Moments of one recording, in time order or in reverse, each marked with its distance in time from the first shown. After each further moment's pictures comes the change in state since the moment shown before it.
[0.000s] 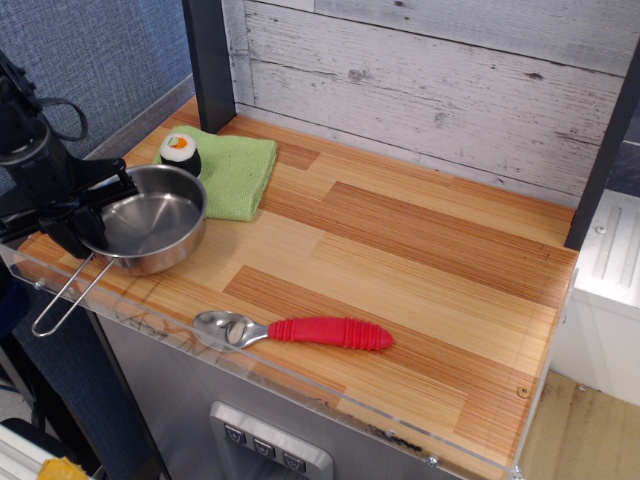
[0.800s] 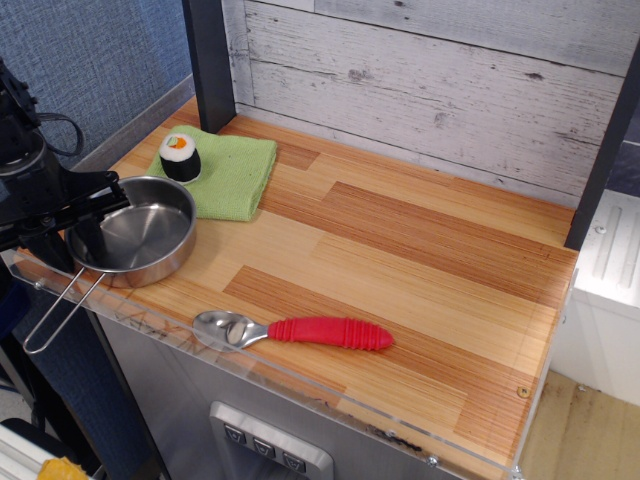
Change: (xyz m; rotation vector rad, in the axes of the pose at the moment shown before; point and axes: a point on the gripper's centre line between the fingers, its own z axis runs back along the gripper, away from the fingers) arm 0.000 0.014 -0.006 0.068 0.007 0.031
